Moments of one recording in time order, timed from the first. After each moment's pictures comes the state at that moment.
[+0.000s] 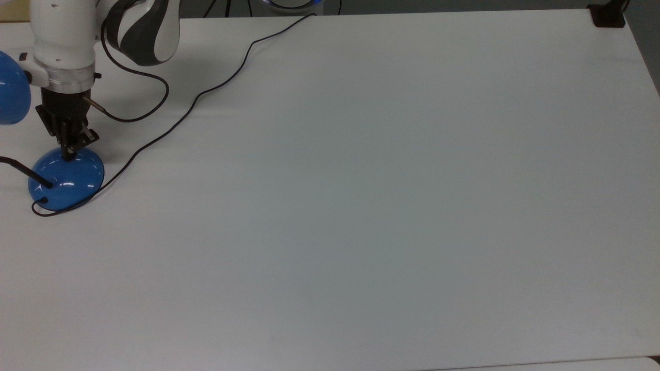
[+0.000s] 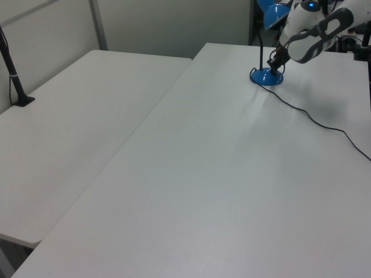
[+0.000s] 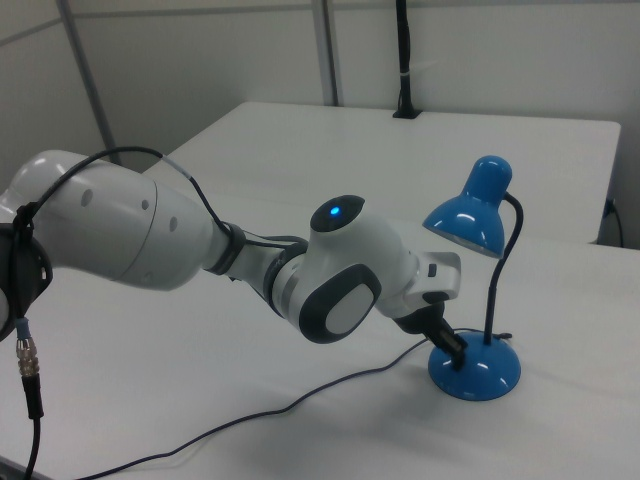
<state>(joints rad) -0.29 0.44 -0.24 -1.90 -0.04 2.82 0.09</state>
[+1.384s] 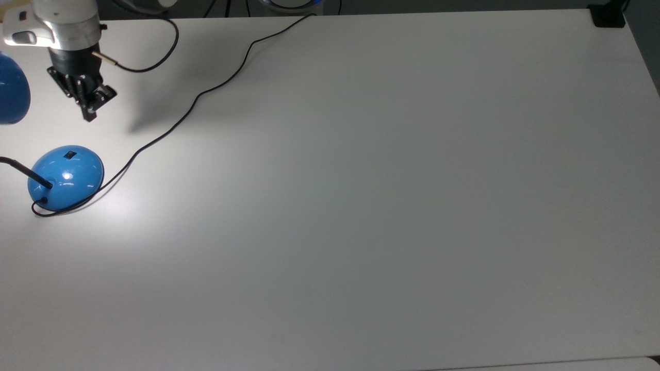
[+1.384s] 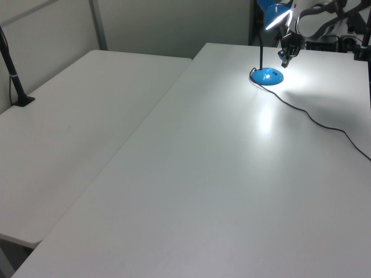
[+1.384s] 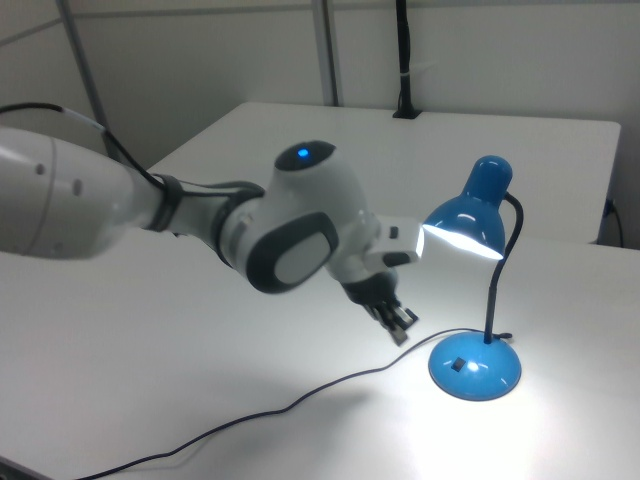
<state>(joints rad) -0.27 0.19 -0.22 -2.01 -0.04 2.52 -0.02</state>
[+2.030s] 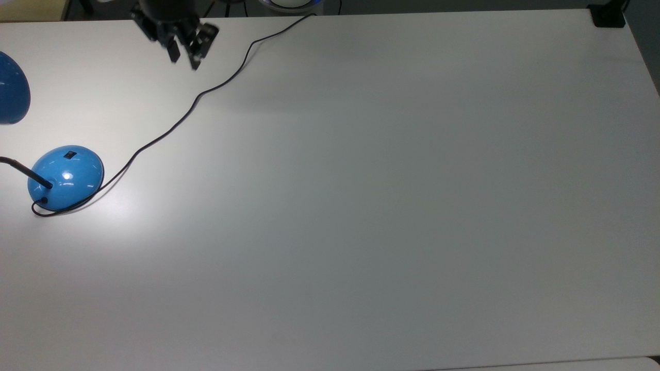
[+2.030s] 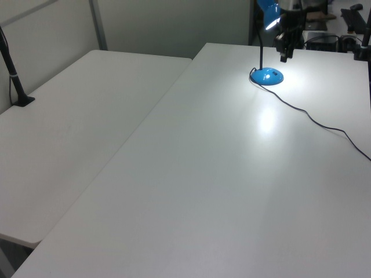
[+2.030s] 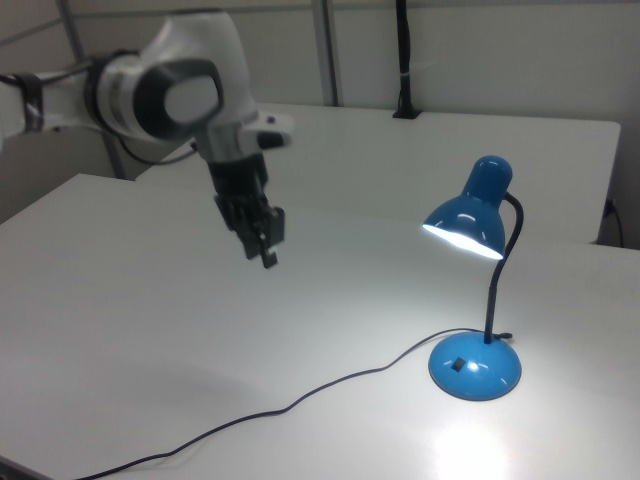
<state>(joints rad) -0.15 -0.02 -0.03 -1.85 -0.09 1.83 0.15</state>
